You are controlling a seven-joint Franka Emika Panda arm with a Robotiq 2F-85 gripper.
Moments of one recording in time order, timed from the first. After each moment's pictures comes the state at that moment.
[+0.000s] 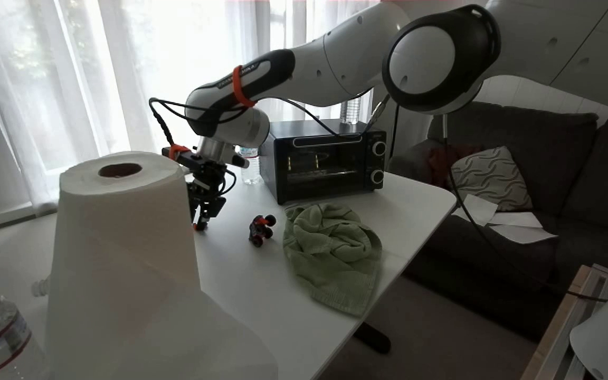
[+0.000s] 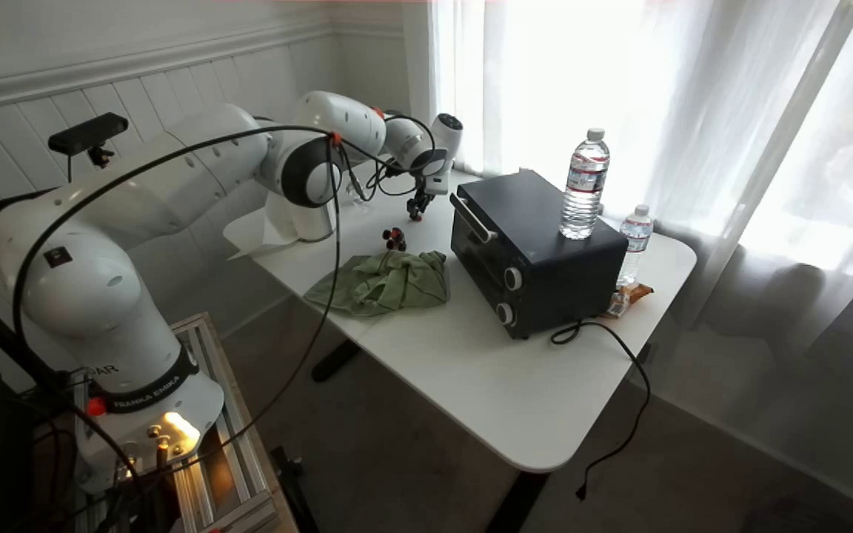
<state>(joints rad) 0.24 1.28 0.14 -0.81 0.32 2.13 1.38</state>
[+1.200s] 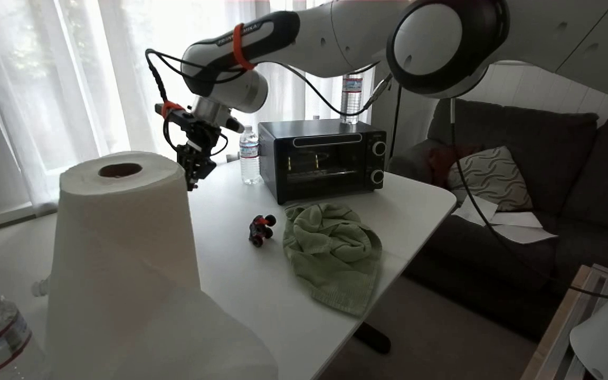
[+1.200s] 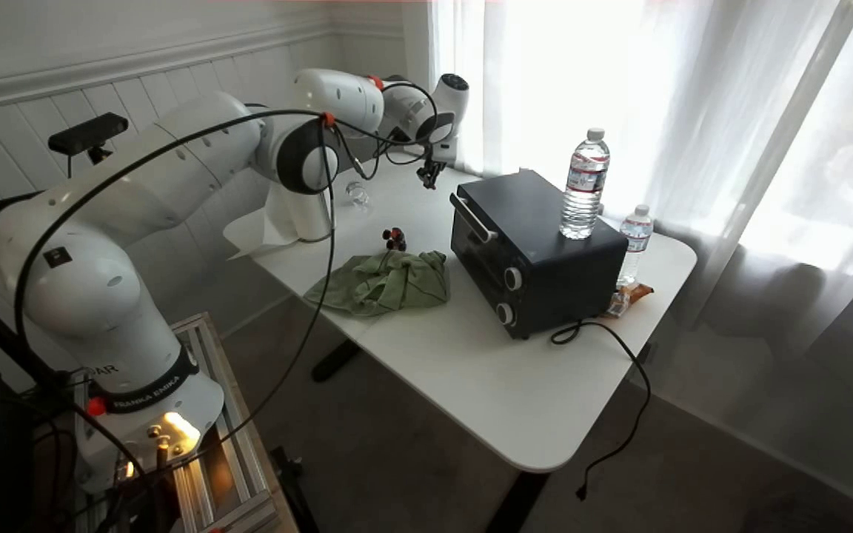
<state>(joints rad) 0.24 1.21 0.12 -0.74 0.31 2.11 1.46</state>
